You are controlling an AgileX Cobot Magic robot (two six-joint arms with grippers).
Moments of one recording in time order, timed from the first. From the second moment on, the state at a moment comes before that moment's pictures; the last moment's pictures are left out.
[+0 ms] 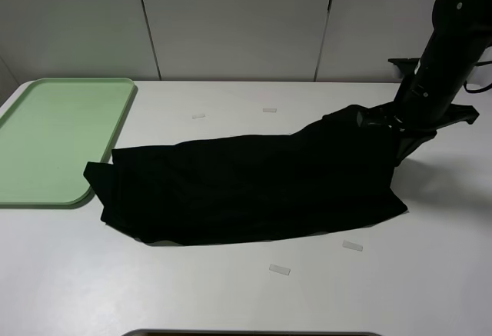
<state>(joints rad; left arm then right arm) -0.30 -0.01 -0.50 0.10 1.05 0.11 0.15 1.82 -1.16 0.01 0.96 0.18</state>
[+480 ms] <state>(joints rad) -0.30 -0.01 -0.50 0.10 1.05 0.11 0.13 1.82 -1.01 0.05 0.89 0.18</state>
